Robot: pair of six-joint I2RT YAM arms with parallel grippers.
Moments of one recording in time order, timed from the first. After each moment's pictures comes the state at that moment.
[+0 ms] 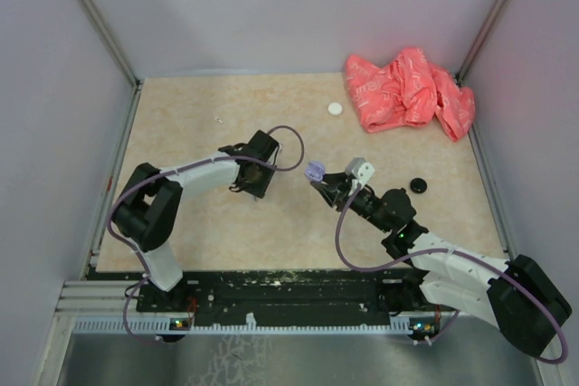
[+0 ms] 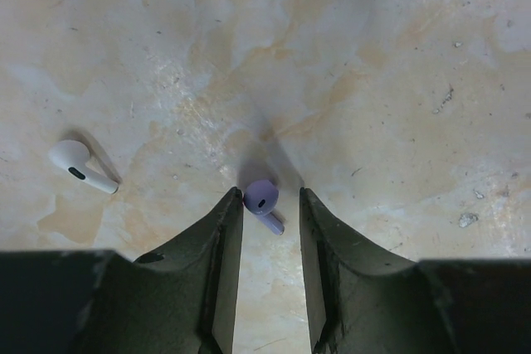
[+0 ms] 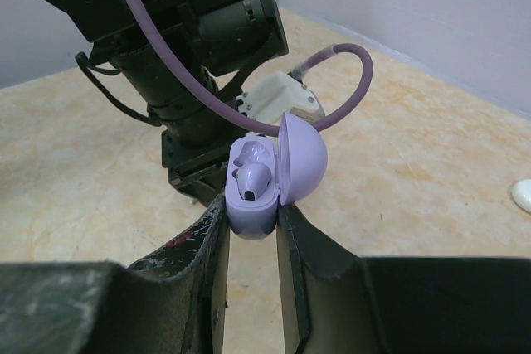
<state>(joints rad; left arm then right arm) -0.65 1.78 1.12 -0.51 -0.17 -0.16 0.70 0.96 0.25 0.84 -0.21 -0.01</state>
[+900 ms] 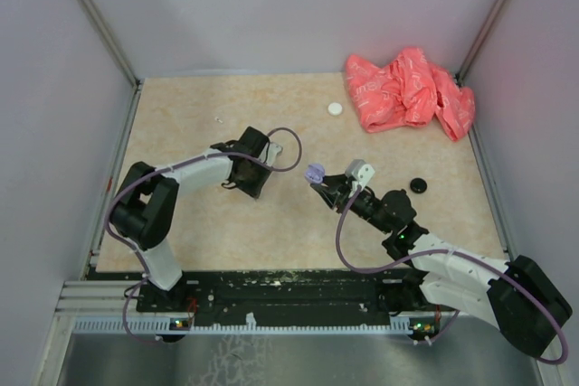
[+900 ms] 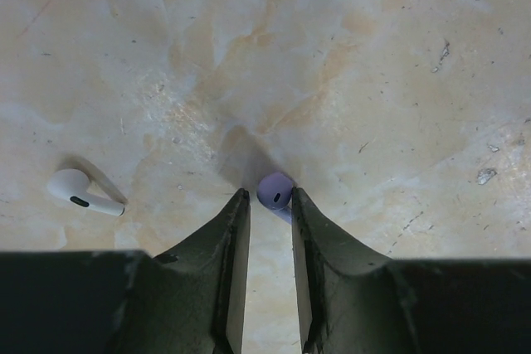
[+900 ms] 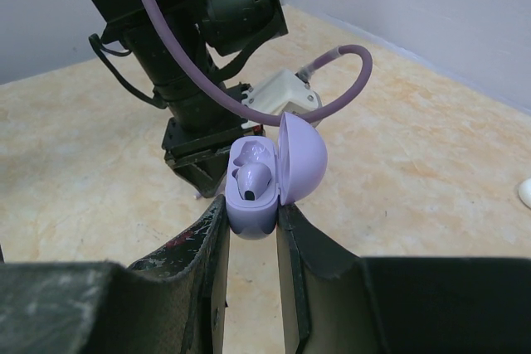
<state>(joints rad) -0.58 1.76 1.10 -0.52 0.01 0.04 0.70 0.95 0.24 0.84 -0.23 -0.01</state>
